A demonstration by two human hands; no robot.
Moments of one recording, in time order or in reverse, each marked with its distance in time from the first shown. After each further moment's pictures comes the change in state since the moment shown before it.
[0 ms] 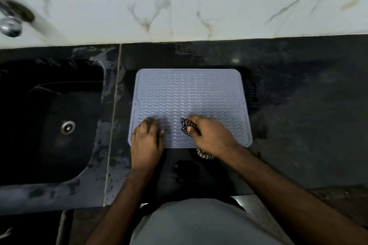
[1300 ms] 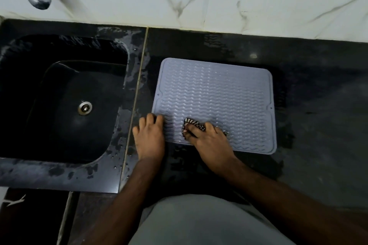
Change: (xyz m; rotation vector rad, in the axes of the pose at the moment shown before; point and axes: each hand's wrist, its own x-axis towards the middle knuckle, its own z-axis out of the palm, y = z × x) left_hand 0.008 -0.032 -0.004 0.330 -0.053 -0.166; right_hand 0.013 -0.011 0.073 -0.637 0.025 -0.332
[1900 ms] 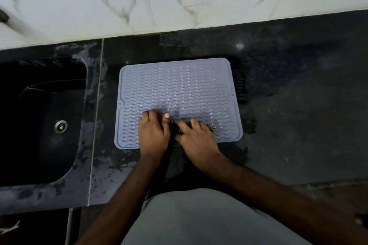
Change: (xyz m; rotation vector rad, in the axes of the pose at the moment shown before) left_hand -0.002 0.117 0.013 -0.490 0.083 0.052; right_hand -0.045 0.059 0.003 0.139 0.024 0.099
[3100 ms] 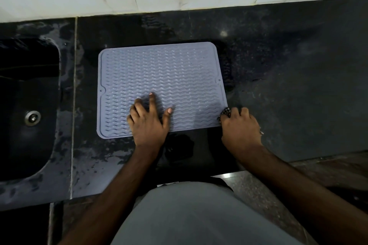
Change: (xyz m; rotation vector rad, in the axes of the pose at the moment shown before) left_hand -0.018 0.008 0.021 0.375 -0.112 0.018; right_hand -0.076 0.071 -0.036 -0.208 -0.284 0.521
